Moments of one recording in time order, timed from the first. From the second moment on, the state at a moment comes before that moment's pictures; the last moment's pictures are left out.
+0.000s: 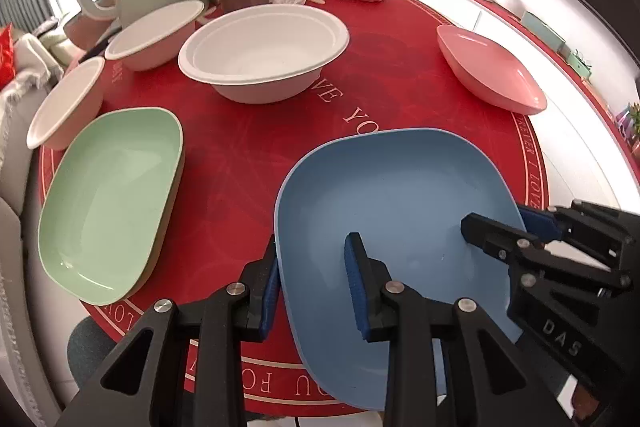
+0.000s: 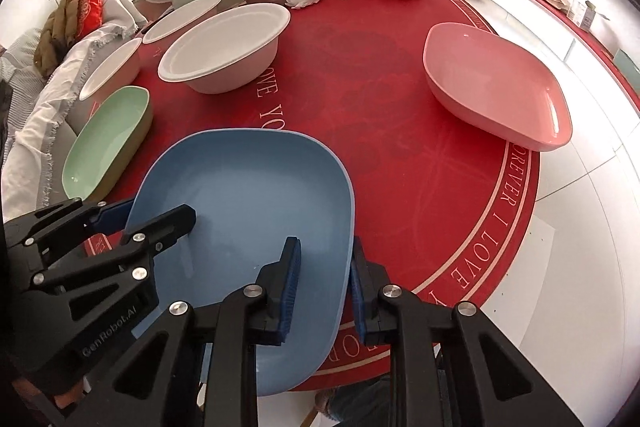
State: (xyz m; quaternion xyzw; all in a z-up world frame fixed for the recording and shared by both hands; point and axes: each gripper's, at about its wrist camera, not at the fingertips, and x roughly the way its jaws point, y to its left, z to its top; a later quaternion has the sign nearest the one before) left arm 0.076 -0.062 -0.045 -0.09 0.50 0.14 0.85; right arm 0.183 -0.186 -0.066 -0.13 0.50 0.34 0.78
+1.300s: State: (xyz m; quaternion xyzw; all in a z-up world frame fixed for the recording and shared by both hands) left arm 0.067 -0.064 -0.045 -0.10 0.48 0.14 0.86; right arm 0.173 -0.183 -0.067 -0.14 0.49 0.32 0.80
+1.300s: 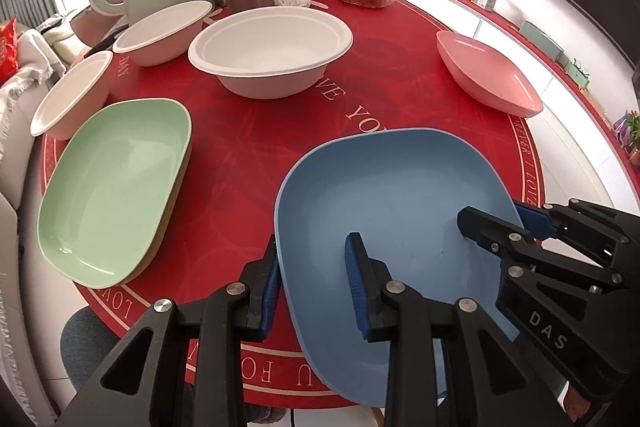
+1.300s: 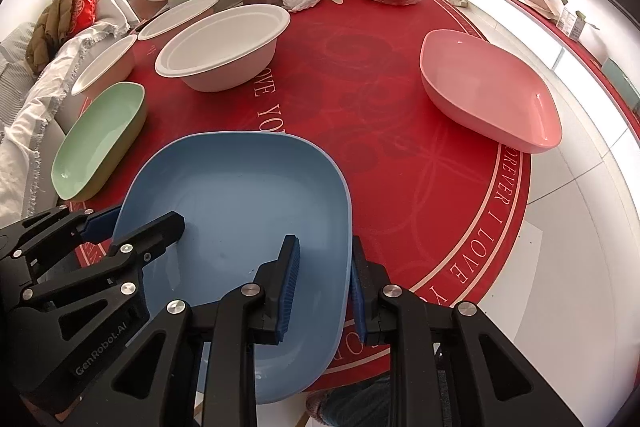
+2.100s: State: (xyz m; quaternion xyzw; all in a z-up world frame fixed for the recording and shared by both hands) left arm 0.046 -0.032 -0.007 -0.11 0.44 0.17 0.87; right arm 0.164 -0.151 -0.025 -0.12 0.48 0.34 0.80
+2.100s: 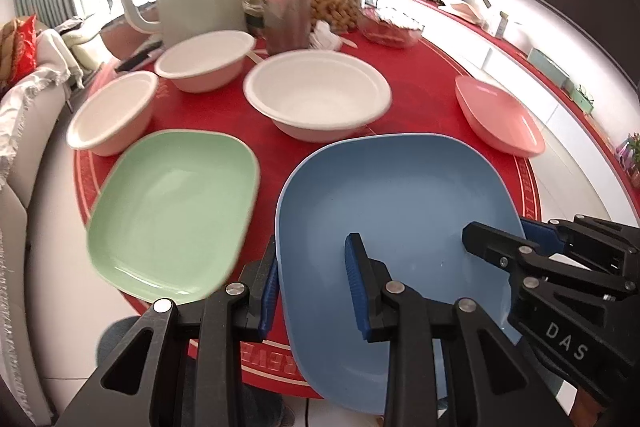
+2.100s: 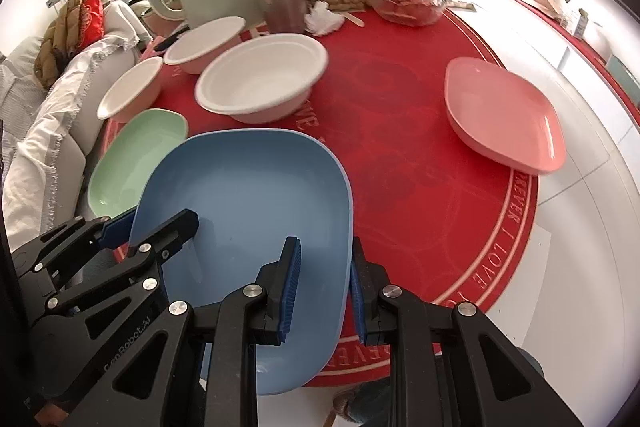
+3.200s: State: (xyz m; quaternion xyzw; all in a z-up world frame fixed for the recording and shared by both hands) left arm 0.023 0.114 0.017 -0.08 0.41 0.23 0.88; right arm 0.128 -0.009 -0.016 -0.12 0.50 0.40 0.75
